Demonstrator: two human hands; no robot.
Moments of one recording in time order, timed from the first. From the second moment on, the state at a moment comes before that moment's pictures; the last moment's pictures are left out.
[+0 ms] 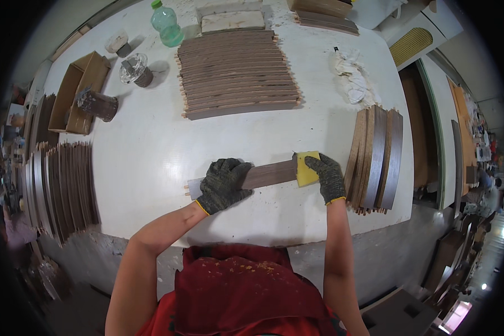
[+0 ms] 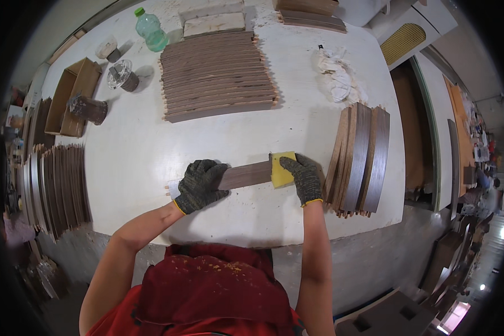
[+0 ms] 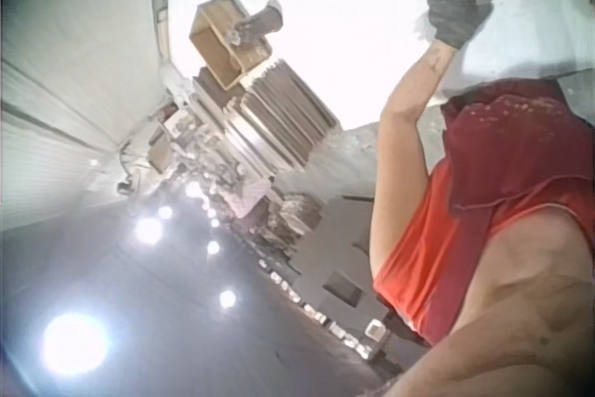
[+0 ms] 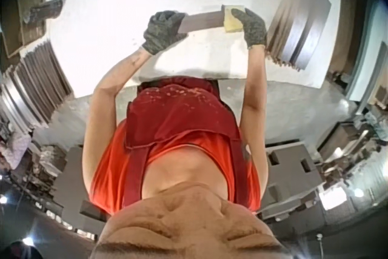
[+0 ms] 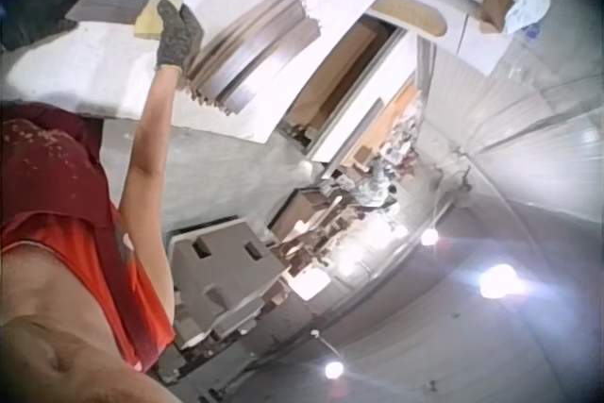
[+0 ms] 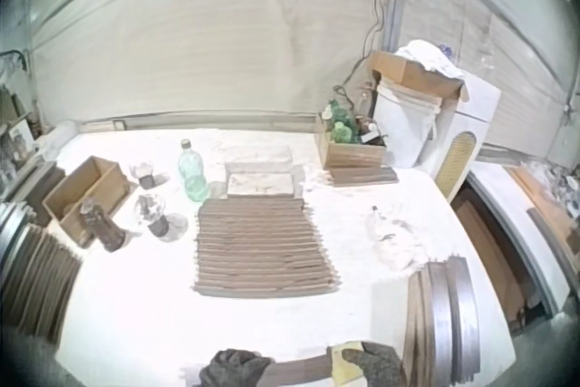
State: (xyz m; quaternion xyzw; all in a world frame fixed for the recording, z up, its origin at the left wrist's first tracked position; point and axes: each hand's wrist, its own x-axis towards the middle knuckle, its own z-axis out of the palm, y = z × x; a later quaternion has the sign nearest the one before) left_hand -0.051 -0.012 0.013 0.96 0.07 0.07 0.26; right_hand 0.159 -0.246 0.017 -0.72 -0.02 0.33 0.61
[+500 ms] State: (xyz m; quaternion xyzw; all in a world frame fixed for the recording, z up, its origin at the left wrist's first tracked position) left_hand -0.054 -0.014 0.010 0.96 0.08 0.06 0.26; right_hand 0.127 -0.283 0.058 -0.81 -0.16 0.39 0.40
